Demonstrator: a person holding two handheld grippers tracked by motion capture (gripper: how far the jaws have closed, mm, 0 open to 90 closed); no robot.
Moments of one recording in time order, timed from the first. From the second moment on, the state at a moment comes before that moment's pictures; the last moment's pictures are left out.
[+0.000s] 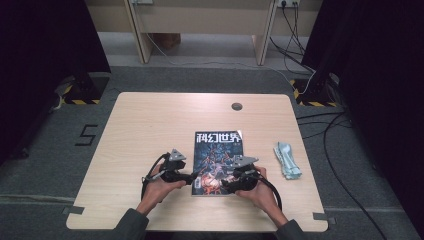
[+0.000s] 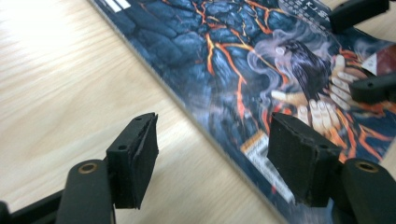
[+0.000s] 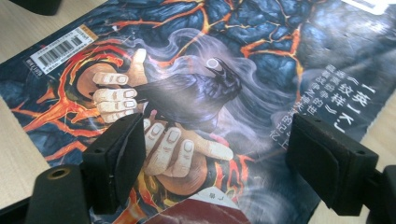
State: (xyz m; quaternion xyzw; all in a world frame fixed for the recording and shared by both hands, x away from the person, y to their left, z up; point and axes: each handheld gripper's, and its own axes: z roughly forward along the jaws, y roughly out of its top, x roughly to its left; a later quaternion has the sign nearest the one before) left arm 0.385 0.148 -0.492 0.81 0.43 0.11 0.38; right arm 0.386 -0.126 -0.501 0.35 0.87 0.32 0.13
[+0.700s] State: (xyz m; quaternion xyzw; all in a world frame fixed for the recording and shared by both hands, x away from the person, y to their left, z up) left arm 0.364 0.155 -0.493 0.82 0.42 0.11 0.38; right arm 0.400 -0.134 -0.494 0.37 0.85 0.35 0.12
